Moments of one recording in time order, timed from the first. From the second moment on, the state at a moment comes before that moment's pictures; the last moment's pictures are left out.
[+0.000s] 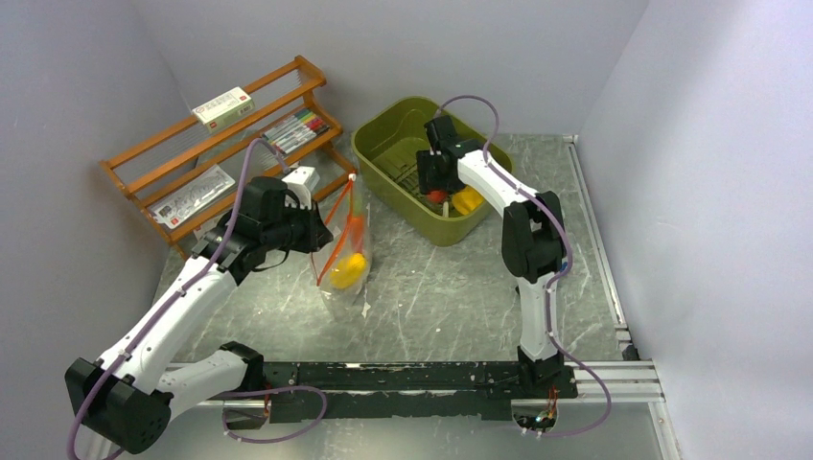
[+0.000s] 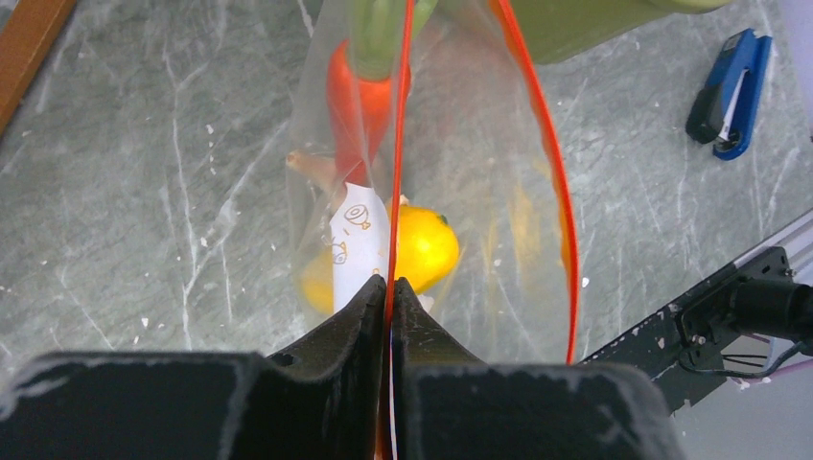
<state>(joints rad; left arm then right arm) -0.44 1.03 0.96 -0.56 0.19 -0.30 0.42 2.15 1.82 -0.68 0.11 0.25</state>
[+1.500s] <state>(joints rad) -0.44 1.01 0.88 -0.33 0.34 -0.35 0.68 1.36 1.35 -0.26 -0.26 0.48</state>
